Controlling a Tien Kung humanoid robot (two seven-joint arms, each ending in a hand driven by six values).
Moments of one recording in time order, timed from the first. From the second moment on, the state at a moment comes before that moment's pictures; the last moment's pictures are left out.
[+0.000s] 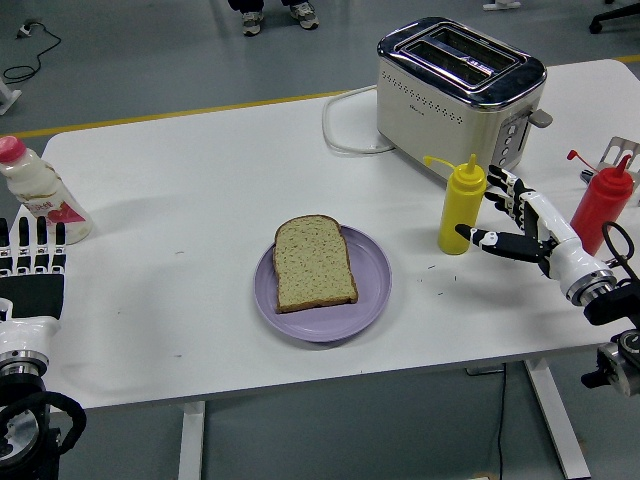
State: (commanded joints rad) left arm -0.02 0.00 -1.69 -1.55 0.08 0.11 -0.06; right arm 0.12 -0.30 1.15 1.52 -1.19 -0.21 0.04
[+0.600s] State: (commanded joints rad) left arm -0.02 0.00 -1.70 -1.55 0.09 0.11 -0.06; right arm 0.18 -0.27 1.12 1.44 -1.17 -0.22 0.05
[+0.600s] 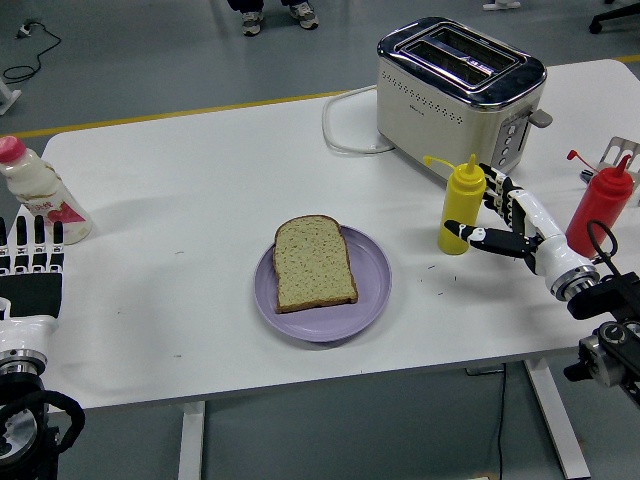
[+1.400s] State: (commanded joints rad) left arm -0.02 0.00 -1.70 -1.55 0.08 0.11 -0.06; right arm 0.23 -0.23 1.10 1.39 -1.13 -0.24 0.07
